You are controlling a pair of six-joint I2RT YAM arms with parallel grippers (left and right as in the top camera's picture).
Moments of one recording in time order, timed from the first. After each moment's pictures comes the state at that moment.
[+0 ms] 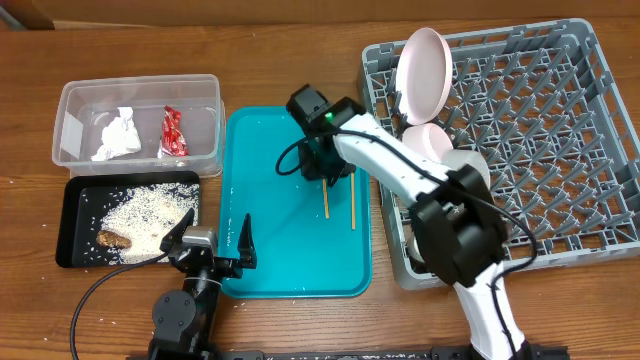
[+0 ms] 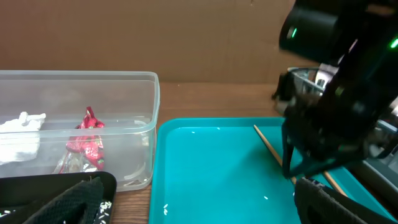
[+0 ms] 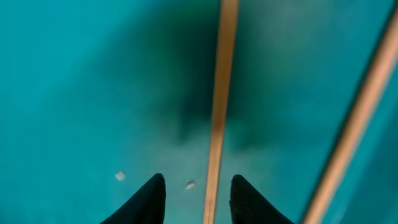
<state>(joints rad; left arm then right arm) -0.17 0.02 0.01 -0.08 -0.04 -0.09 0.65 2.27 1.84 -1.00 -0.06 0.55</state>
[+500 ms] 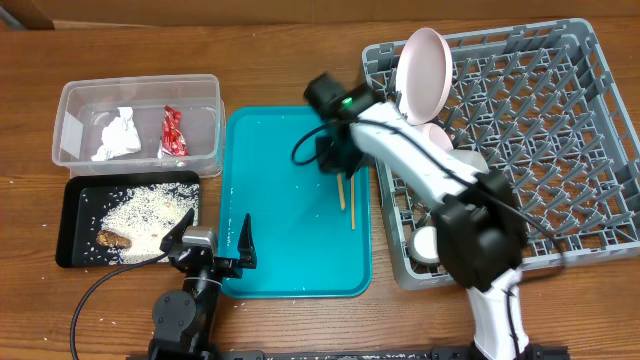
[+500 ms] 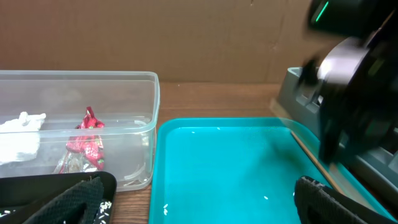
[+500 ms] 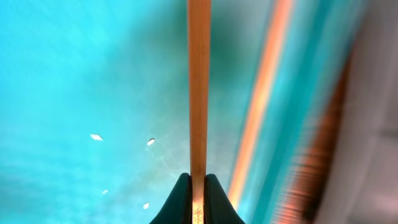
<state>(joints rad) -0.17 0.02 0.01 -0.08 -0.04 -0.09 0.59 2.15 1.86 -1.14 -0.04 0.47</state>
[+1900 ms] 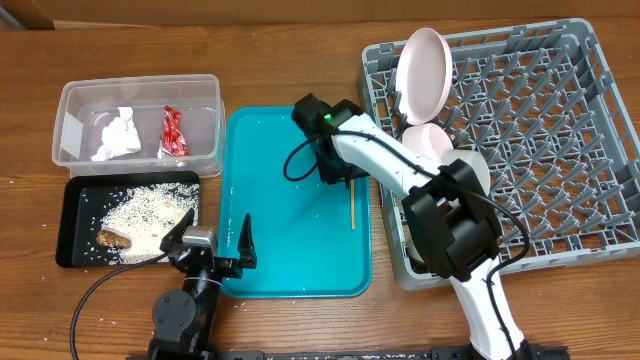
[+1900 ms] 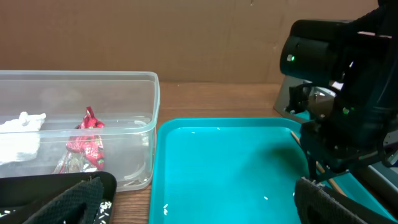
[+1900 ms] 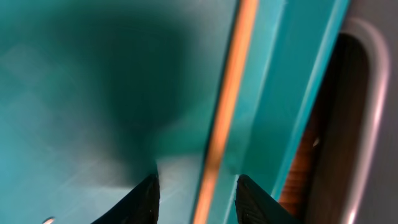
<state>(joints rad) -0.17 0.02 0.01 -0.08 -0.04 -0.09 0.63 2.31 1.84 -1.10 0.21 0.48</state>
